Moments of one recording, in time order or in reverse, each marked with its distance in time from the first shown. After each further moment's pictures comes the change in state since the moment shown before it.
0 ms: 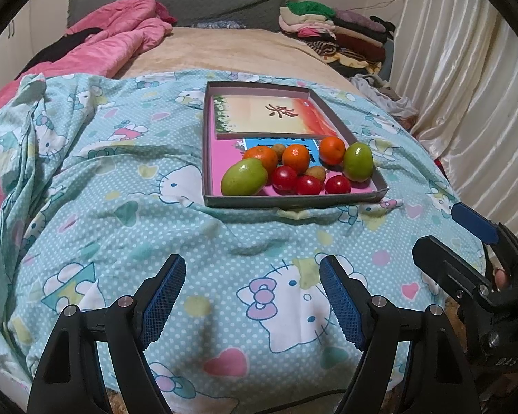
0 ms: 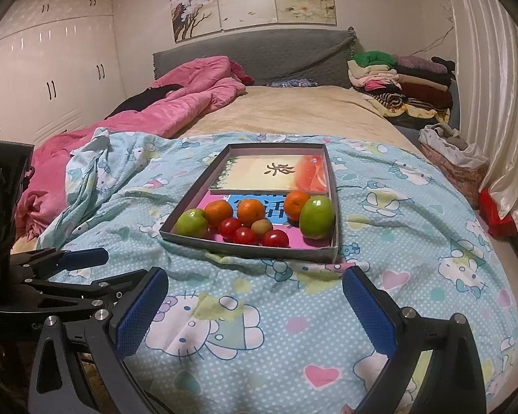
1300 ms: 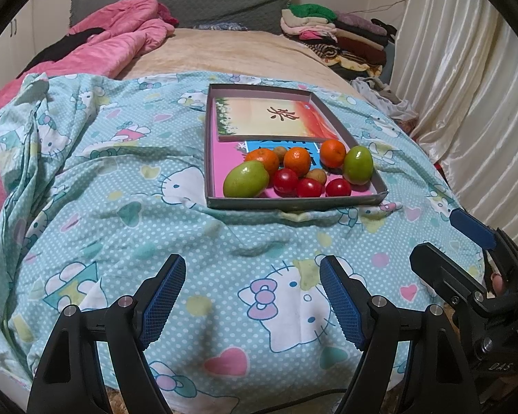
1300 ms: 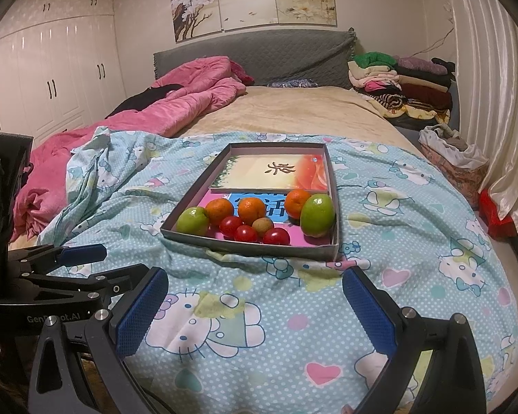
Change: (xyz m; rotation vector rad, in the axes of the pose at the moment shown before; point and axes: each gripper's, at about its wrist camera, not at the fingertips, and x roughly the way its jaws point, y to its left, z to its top) left arm -0.004 0.002 0.000 -0.011 -0.007 -0.002; right arm -0.001 0.001 -0.003 0.006 -0.004 0.000
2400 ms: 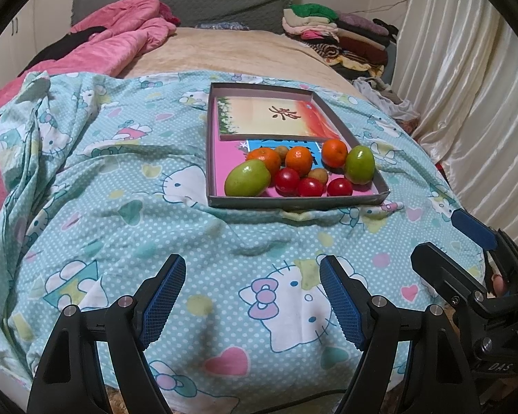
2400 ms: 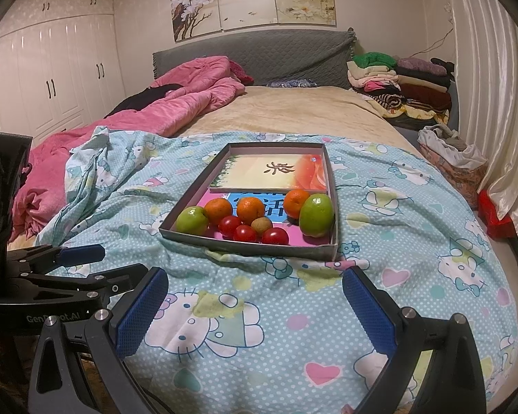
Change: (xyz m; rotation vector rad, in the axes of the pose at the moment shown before) left arm 0.003 0.003 0.001 -0.002 0.003 0.004; right arm 0.000 0.000 -0.001 -0.002 0.003 -0.005
